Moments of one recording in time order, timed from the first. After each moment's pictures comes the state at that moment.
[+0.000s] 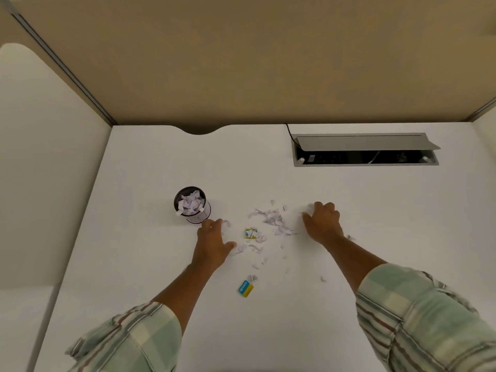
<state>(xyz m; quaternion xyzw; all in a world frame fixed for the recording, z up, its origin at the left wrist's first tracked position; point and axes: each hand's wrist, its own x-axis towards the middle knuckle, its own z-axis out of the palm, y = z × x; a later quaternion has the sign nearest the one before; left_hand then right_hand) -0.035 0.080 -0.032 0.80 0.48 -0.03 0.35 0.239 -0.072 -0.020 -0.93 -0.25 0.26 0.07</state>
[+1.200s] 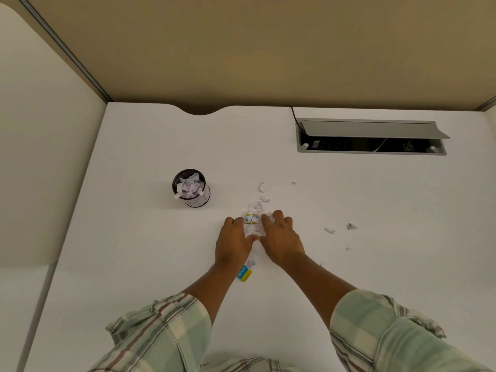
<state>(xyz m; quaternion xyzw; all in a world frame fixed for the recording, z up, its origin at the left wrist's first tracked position) -0.004 0.019 -0.035 0.80 0.50 -0.04 0.33 0.117 -0.065 -0.040 -0.85 -0.47 0.26 0.00</state>
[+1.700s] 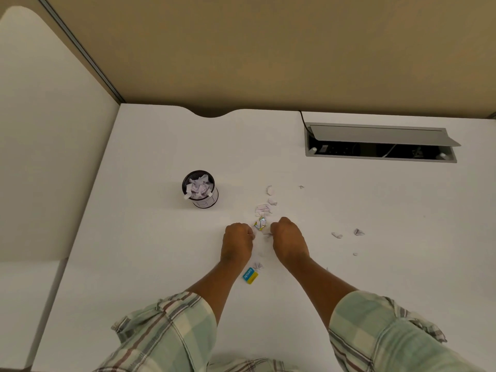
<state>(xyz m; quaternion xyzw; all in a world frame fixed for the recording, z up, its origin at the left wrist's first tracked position) -0.003 0.033 -0.034 0.78 0.52 -0.04 0.36 0.120 -0.056 -0.037 -0.86 -0.46 0.24 0.02</state>
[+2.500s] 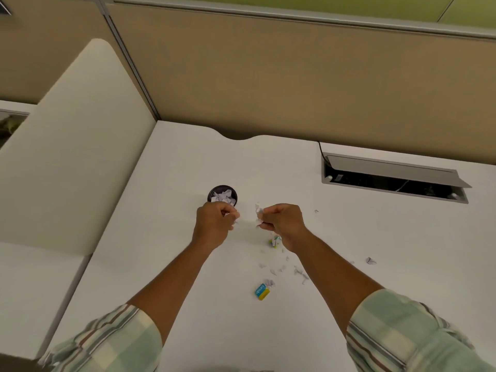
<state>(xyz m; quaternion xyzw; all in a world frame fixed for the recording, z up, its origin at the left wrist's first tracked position) -0.062 0.123 0.058 0.67 0.54 0.17 0.48 0.111 0.032 0.053 -0.69 -0.09 0.50 0.52</state>
